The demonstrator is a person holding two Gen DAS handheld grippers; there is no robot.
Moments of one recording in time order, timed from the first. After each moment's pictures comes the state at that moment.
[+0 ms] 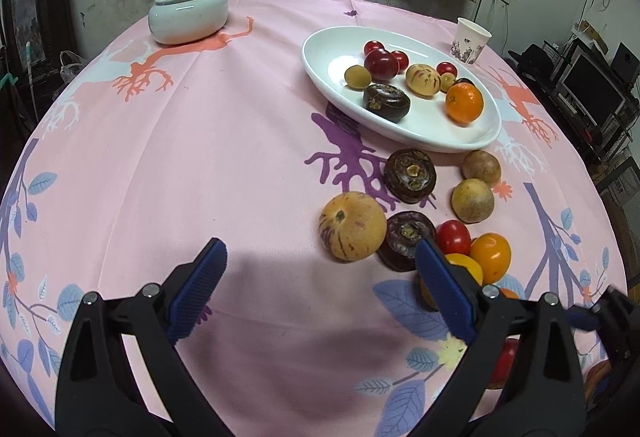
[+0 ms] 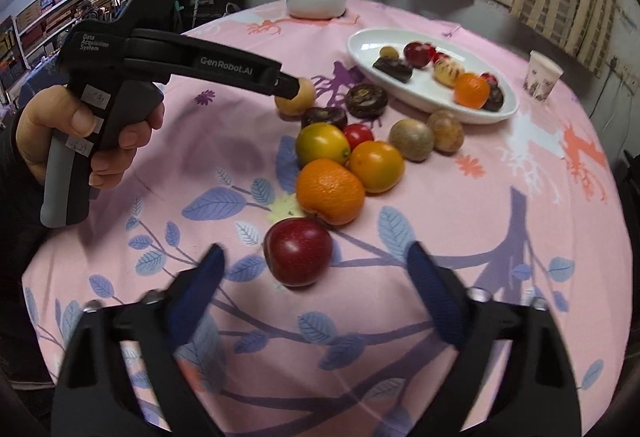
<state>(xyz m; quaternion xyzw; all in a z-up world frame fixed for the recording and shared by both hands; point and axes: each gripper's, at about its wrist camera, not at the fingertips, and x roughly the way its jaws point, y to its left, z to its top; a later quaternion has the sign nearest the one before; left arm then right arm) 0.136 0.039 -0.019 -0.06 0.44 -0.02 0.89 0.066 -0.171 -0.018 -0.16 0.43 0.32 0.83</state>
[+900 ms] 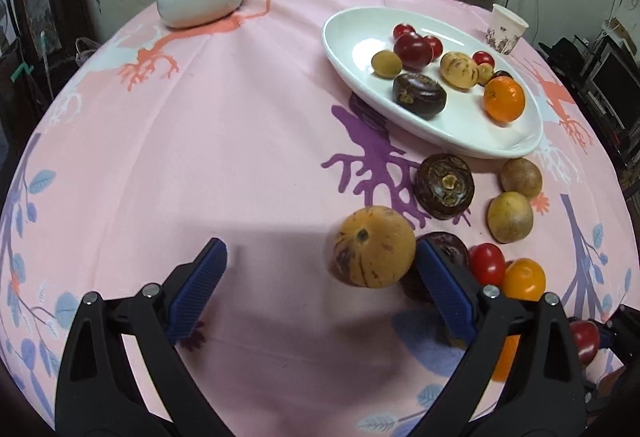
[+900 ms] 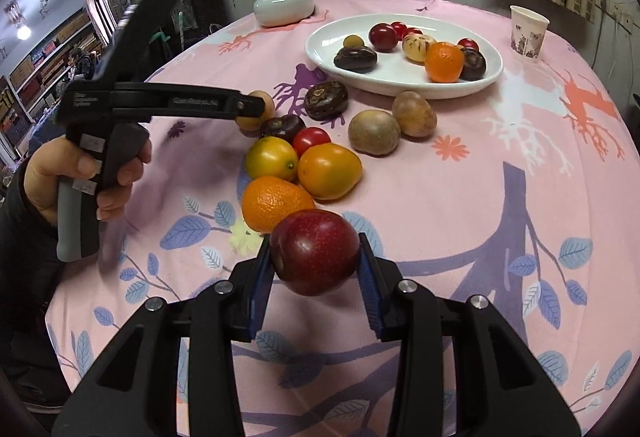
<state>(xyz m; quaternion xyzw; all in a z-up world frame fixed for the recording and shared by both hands) 0.169 0.032 -0.037 -0.06 0.48 0.03 0.88 0.098 -0.212 -0.015 -0.06 0.43 0.32 0.84</state>
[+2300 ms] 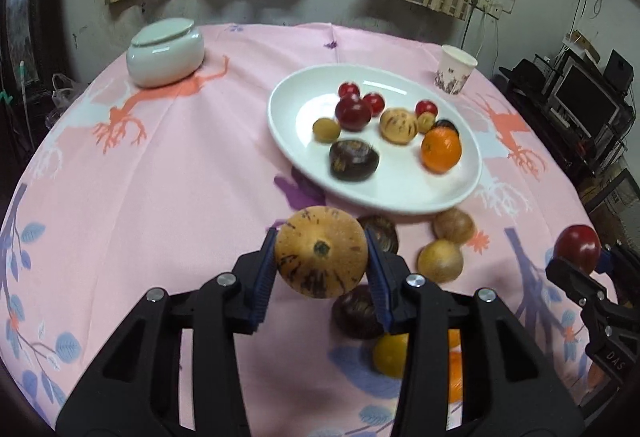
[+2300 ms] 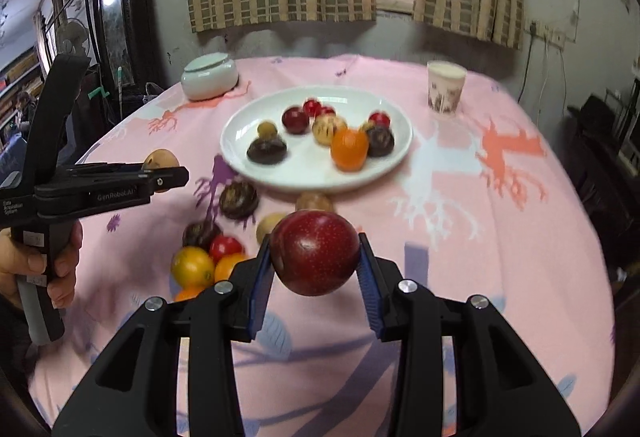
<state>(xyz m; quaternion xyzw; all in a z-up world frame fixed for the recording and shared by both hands) 0.174 0.012 0.015 -0.07 0.41 -0.03 0.91 0.145 -0.225 0.038 -0.06 0.34 0.20 0.92</state>
